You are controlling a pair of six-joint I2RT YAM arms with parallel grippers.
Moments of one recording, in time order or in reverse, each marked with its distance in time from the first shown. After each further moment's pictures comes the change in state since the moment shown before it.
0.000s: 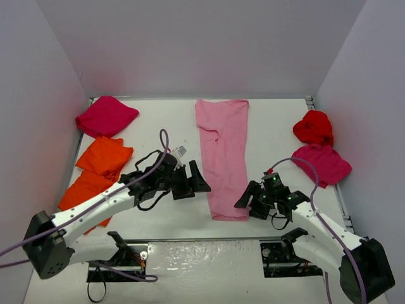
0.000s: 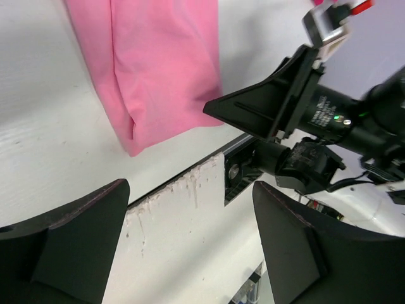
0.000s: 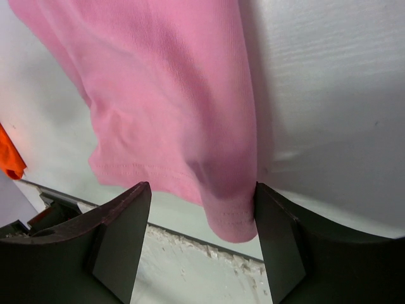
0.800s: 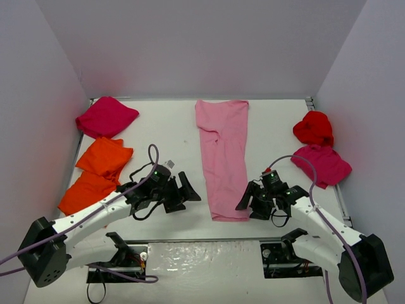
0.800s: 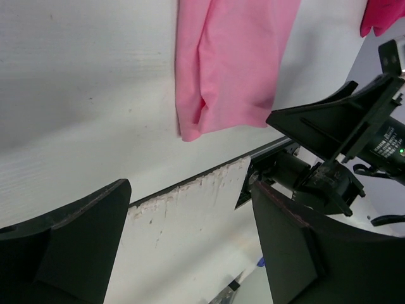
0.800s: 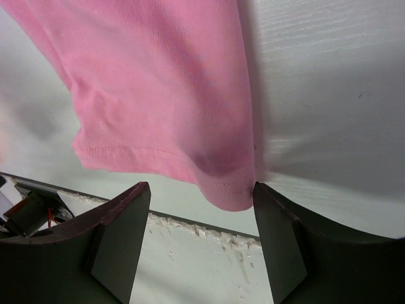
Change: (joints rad) left arm 0.044 -0.086 -0.219 0.021 -0.013 -0.159; right arm 0.009 0.044 0.090 -0.149 0.008 -0.067
